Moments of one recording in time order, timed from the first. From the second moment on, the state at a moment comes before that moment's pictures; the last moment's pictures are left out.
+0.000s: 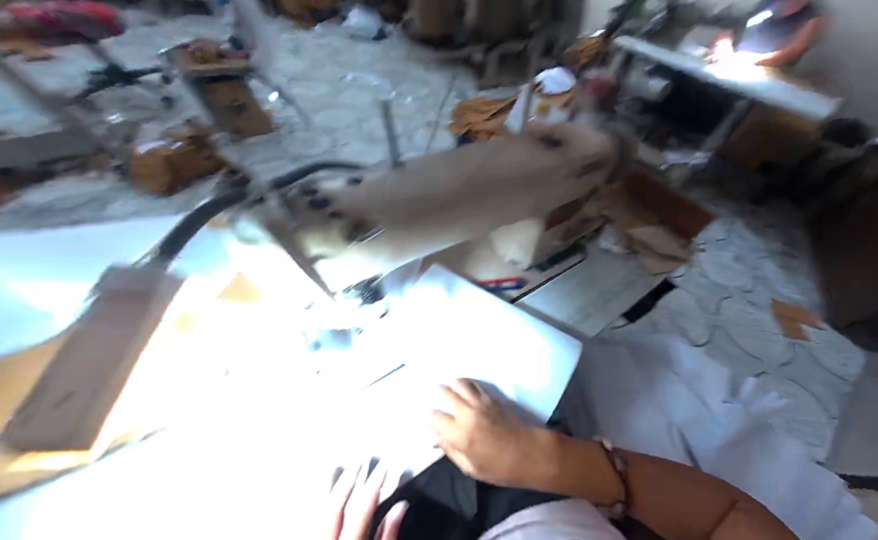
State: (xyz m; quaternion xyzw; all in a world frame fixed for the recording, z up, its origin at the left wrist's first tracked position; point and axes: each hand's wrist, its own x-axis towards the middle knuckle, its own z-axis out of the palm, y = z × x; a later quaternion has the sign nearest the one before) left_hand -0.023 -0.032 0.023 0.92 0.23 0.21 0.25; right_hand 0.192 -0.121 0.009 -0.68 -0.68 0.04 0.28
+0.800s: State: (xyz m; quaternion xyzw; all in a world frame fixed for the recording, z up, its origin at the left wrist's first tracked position) left_hand -0.033 -0.058 0.012 0.75 0.45 0.36 0.32; right_hand 0.153 -0.111 0.018 -0.61 -0.63 0.23 0.41
